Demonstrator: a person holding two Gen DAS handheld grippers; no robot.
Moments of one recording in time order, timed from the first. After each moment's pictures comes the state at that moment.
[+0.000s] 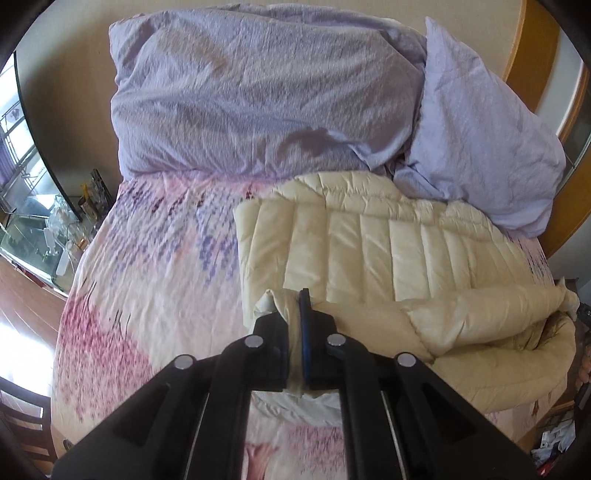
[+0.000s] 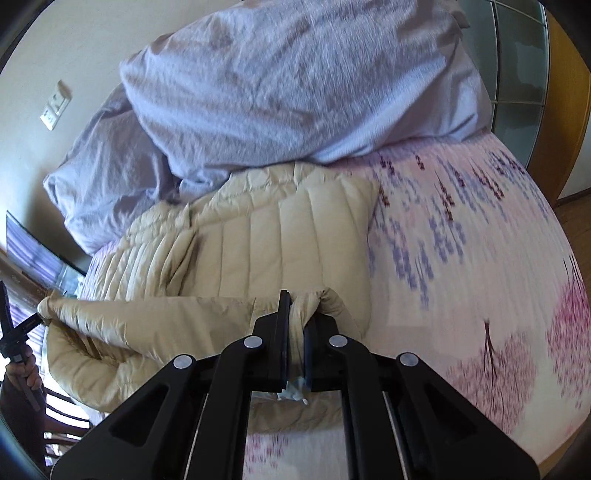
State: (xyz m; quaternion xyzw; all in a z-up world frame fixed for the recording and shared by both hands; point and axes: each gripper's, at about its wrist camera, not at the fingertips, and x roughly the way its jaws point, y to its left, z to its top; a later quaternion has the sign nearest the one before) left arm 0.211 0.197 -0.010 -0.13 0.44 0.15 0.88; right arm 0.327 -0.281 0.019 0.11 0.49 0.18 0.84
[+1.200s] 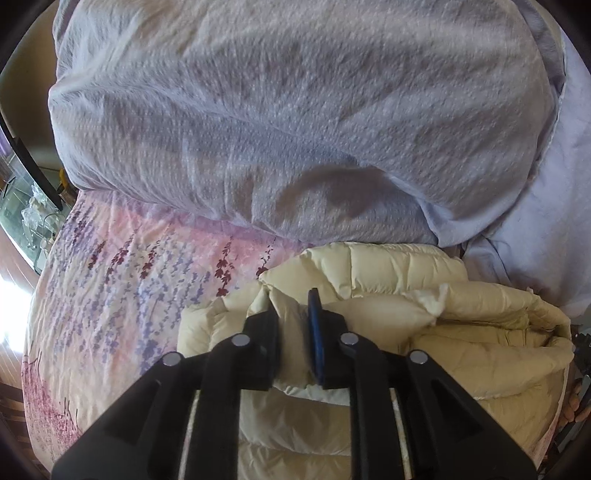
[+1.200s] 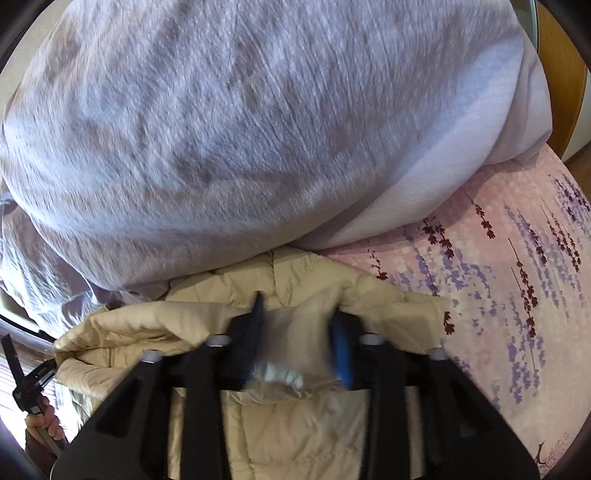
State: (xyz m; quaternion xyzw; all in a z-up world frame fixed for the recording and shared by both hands) left arm 0.402 0.268 -0.068 -0.19 0.49 0.19 0.83; right arm 0.511 -0.230 -0.040 0.17 0.53 0.11 0.83
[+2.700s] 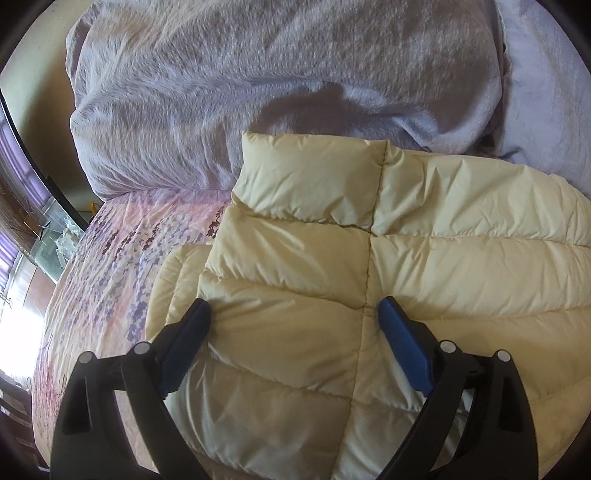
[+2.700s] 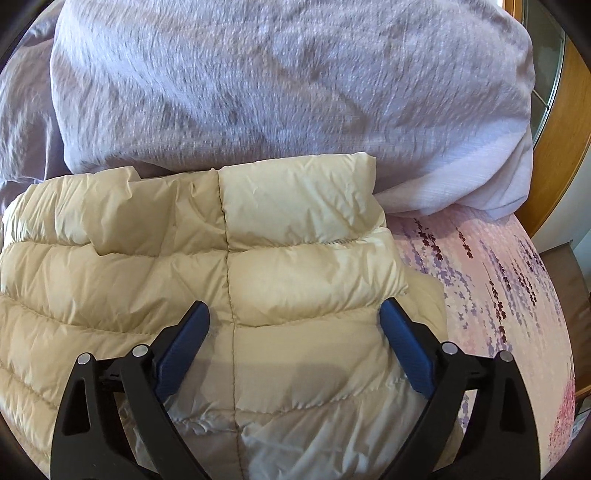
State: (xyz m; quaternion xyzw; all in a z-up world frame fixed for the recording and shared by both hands) left arm 0.371 0.198 -0.117 -0.06 0.45 0.26 0.85; right arm 0.447 -0.165 -0.072 -0.05 0.45 0.06 0.89
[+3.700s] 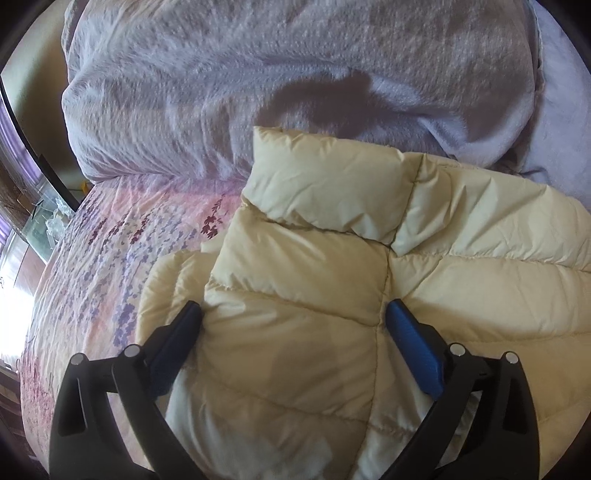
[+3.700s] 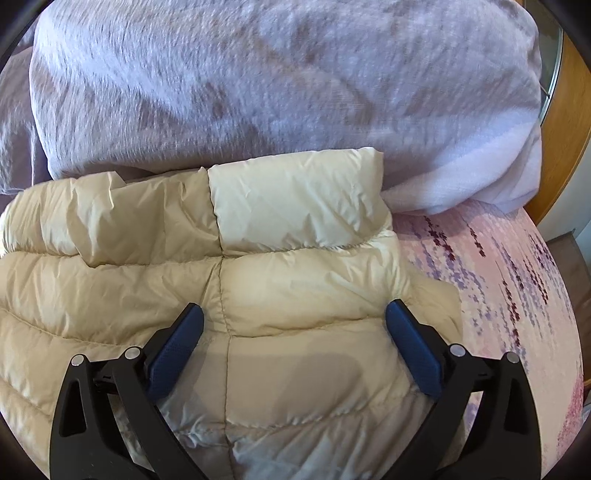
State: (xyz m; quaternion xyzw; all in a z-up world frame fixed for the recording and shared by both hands) left arm 0.376 0.222 -0.116 -0.11 0.48 0.25 0.84; right arm 0.477 -0.185 -0.088 -0.03 0.47 0.06 0.88
